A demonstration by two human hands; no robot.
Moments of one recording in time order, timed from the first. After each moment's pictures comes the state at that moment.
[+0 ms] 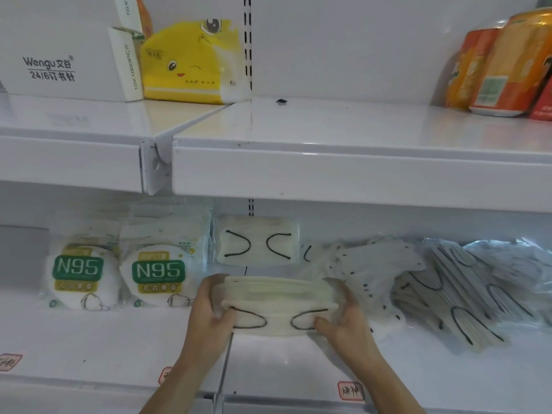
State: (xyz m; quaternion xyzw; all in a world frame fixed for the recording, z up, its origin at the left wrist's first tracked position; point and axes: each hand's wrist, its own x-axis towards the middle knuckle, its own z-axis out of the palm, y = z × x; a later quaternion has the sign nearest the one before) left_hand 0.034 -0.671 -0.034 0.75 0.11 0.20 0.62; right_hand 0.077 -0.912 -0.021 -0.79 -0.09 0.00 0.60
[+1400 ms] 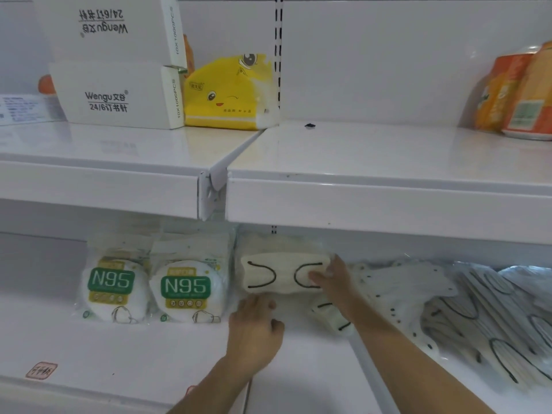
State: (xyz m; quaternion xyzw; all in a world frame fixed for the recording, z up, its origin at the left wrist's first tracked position) left_hand 0.083 -0.676 -0.075 0.93 0.06 0.23 0.27; right_hand 0.205 -0.846 -0.017 -0.82 -0.05 0.03 0.56
